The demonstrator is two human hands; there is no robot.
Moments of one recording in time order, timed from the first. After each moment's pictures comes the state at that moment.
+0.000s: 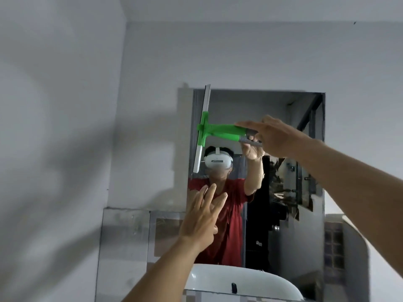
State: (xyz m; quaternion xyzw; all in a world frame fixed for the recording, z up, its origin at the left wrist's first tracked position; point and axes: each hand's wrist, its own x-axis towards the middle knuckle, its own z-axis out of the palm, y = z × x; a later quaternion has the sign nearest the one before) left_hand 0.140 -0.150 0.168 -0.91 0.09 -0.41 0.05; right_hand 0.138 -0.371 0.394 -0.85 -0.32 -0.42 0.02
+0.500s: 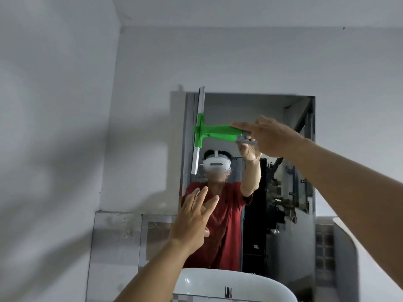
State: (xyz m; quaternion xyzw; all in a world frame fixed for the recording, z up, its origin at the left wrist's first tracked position) left_hand 0.148 -0.143 0.164 -0.91 0.09 -0.40 0.05; right_hand 0.141 -0.384 0.399 -0.85 -0.30 -0.44 -0.05
